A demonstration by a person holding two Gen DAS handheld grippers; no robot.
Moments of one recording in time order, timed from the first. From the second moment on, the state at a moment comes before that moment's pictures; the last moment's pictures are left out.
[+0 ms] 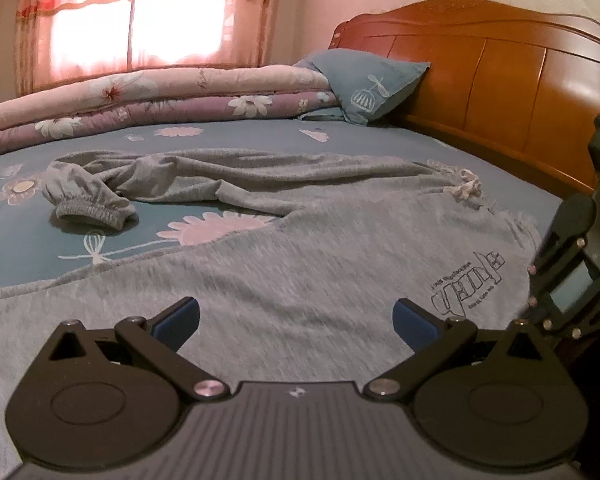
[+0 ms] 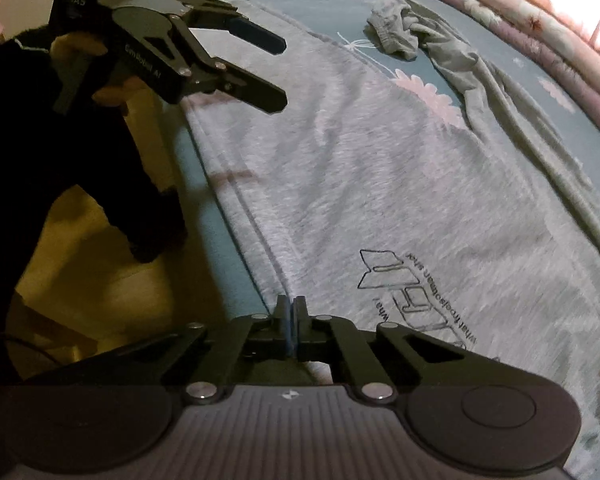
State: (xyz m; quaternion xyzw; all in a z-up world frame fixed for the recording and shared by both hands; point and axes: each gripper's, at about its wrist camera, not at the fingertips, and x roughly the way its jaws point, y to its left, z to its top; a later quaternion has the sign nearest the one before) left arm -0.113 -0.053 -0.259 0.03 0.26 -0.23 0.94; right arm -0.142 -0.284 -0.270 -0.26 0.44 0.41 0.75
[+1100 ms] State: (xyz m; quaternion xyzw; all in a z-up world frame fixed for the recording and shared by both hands) left arm -0.099 0.052 -0.263 -0.10 0.26 -0.12 0.95; right arm -0.119 -0.183 -0.275 -0.17 0.40 0.41 0.80
